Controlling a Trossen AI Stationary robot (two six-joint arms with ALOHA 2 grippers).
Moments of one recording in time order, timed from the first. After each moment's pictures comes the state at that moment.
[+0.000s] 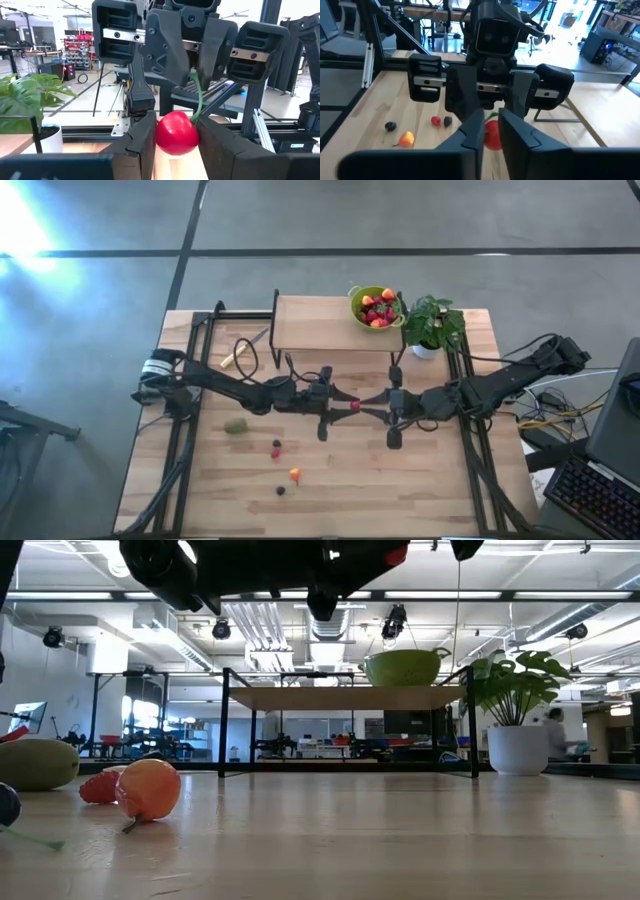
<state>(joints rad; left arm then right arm) -0.10 1.74 0.94 0.97 -0.02 -0.03 0.37 1.15 0.83 0.03 0.47 0.07</state>
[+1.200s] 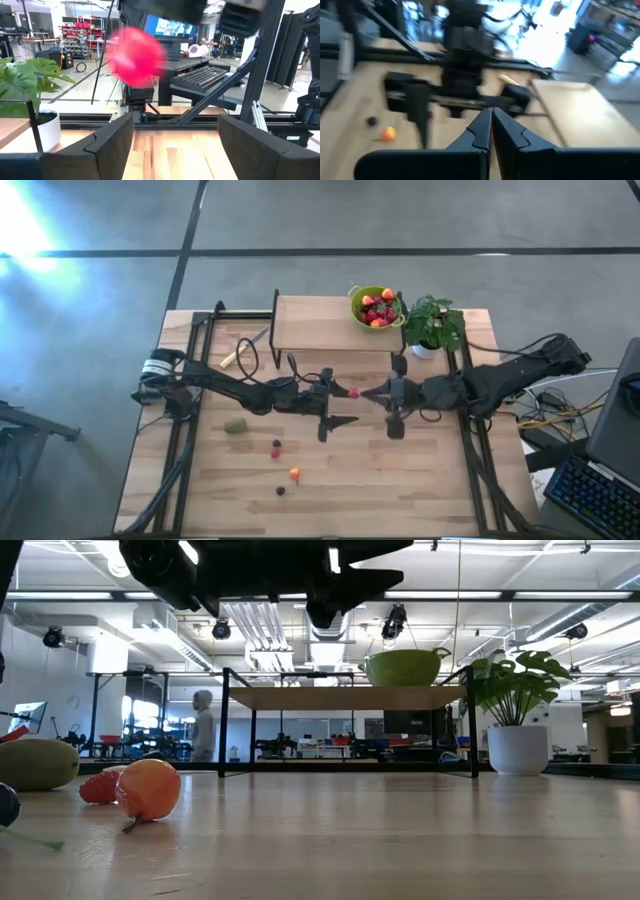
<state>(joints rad) -0.10 1.74 0.94 0.92 -0.02 -0.06 0.32 1.15 1.03 -0.25 0.47 0.05</state>
